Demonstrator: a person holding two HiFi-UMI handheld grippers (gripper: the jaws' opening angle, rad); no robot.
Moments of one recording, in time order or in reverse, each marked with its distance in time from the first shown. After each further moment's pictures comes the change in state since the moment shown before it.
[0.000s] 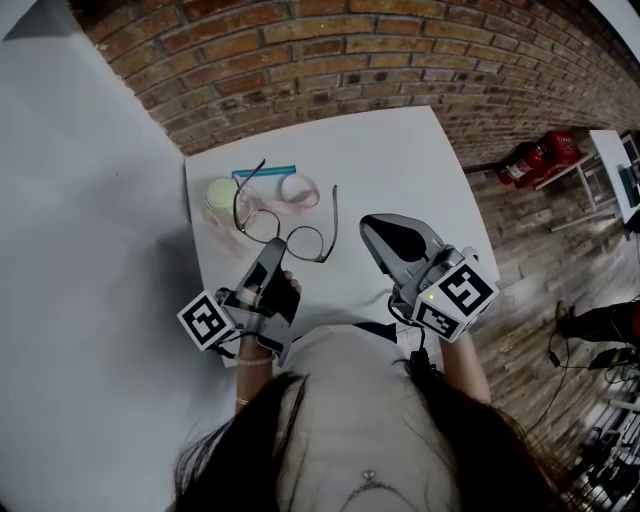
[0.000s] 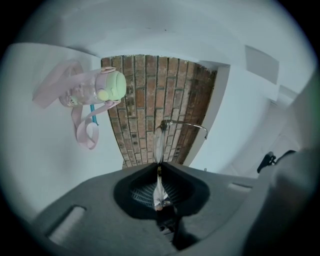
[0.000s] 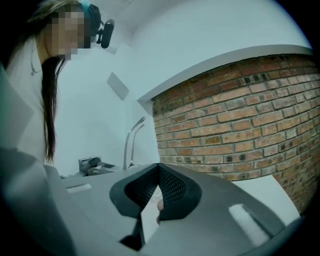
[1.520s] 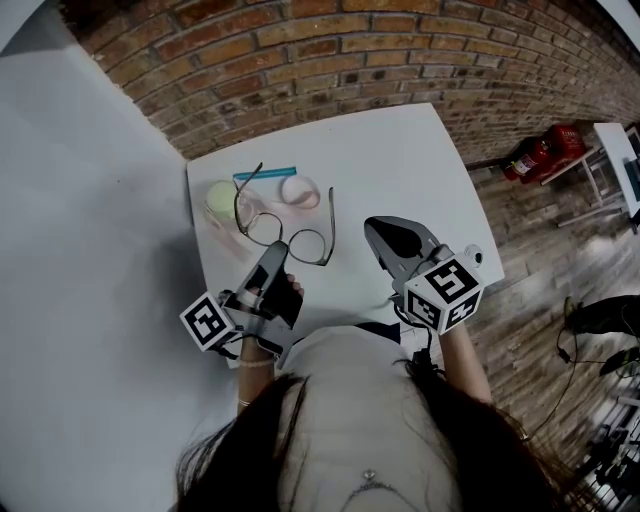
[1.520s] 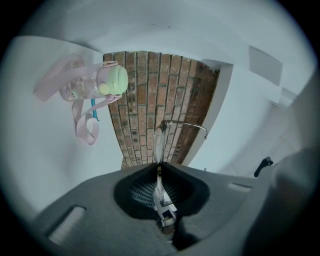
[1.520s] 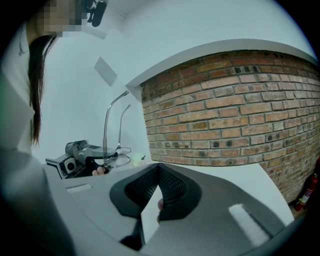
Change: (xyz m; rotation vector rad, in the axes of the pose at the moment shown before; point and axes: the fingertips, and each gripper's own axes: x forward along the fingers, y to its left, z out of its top) left arm 0.002 0.003 -0.004 -0.027 0.025 0.000; right arm 0.002 -0.031 -0.051 0.031 0.134 -0.118
